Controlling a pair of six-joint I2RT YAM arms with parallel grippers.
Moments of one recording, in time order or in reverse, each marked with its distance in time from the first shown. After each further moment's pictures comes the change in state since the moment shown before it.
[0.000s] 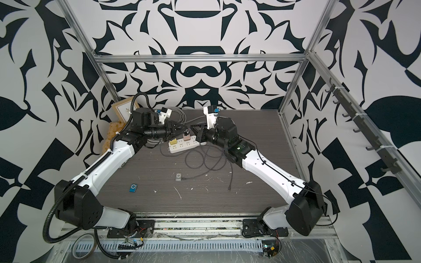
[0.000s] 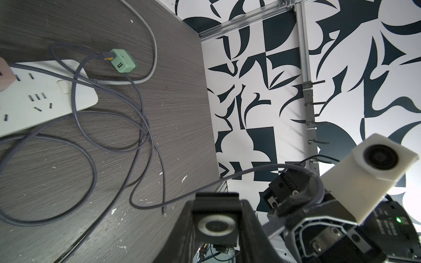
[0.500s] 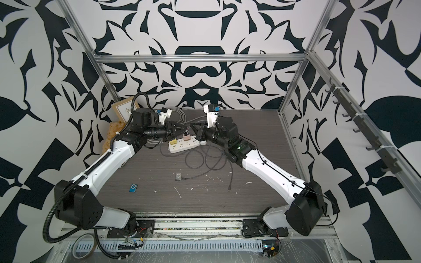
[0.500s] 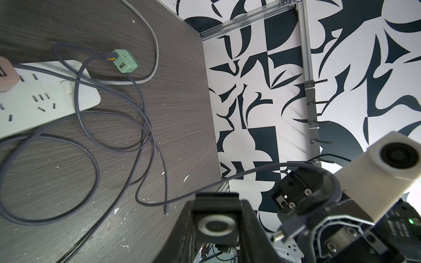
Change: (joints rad) left arm 0.000 0.000 0.000 -0.008 -0.003 0.011; right arm 0.000 0.000 0.012 0.020 0.009 0.000
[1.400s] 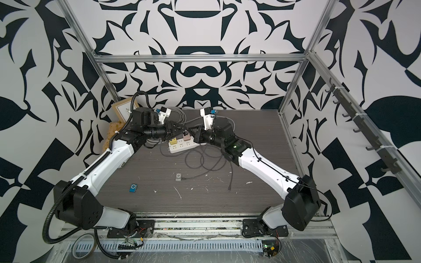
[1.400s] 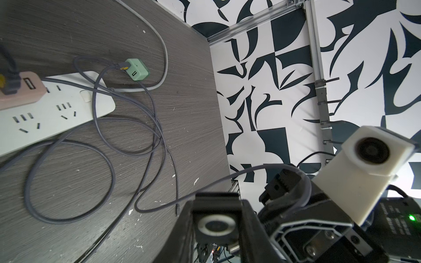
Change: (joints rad) left arm -0.001 0.000 0.024 -0.060 -0.043 0.076; right arm 0.000 0.055 0.003 -0.043 -0.049 0.026
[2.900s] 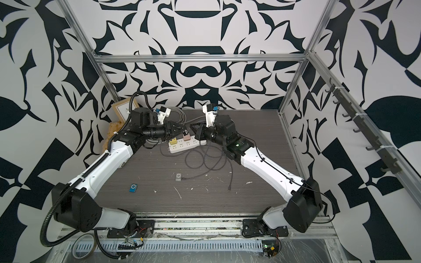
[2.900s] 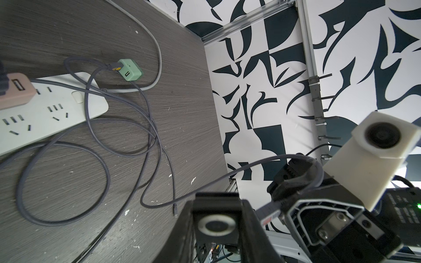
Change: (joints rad) left arm 0.000 -0.021 -0.010 0.014 0.015 0.004; right arm -0.009 -0.017 0.047 -0.042 0.035 -0.002
